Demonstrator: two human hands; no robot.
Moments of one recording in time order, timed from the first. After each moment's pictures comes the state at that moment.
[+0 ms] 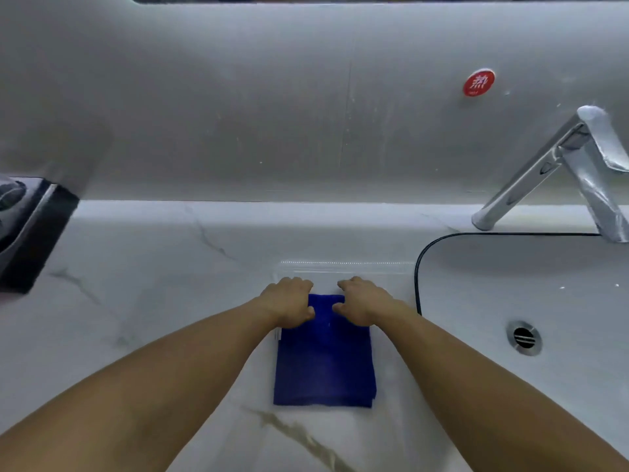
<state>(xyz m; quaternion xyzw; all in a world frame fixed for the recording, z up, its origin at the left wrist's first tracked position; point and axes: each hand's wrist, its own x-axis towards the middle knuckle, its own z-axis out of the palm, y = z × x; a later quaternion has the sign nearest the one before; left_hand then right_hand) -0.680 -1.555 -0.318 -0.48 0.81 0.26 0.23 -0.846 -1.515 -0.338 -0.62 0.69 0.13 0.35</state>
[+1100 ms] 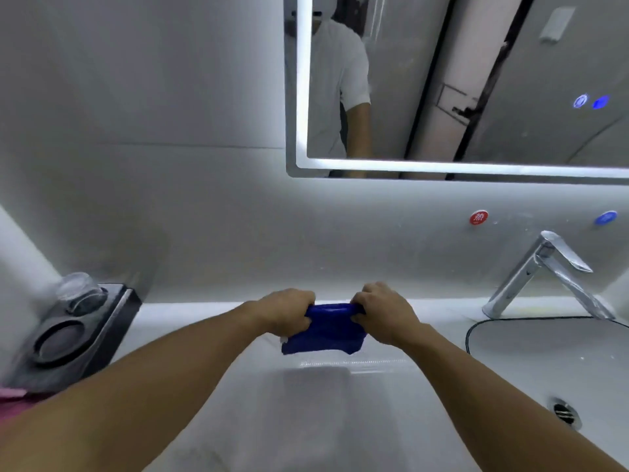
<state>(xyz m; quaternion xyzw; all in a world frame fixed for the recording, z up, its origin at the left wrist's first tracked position) -0.539 -1.661 -0.169 -0.37 0.90 0.22 0.10 -0.745 -1.578 -0.186 -0.69 0.72 -0.03 0.07</state>
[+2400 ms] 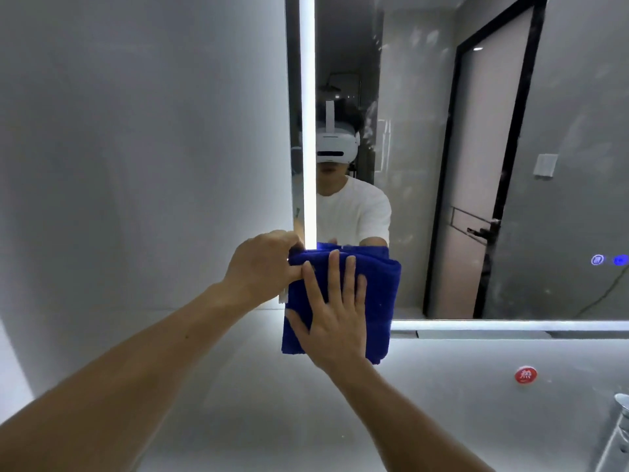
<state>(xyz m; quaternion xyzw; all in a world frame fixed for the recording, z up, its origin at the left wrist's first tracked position) -0.546 -1.779 0.092 -0.37 0.84 -0.10 -0.39 -0.680 -1.755 -0.028 -0.62 0.60 -0.36 -0.35</state>
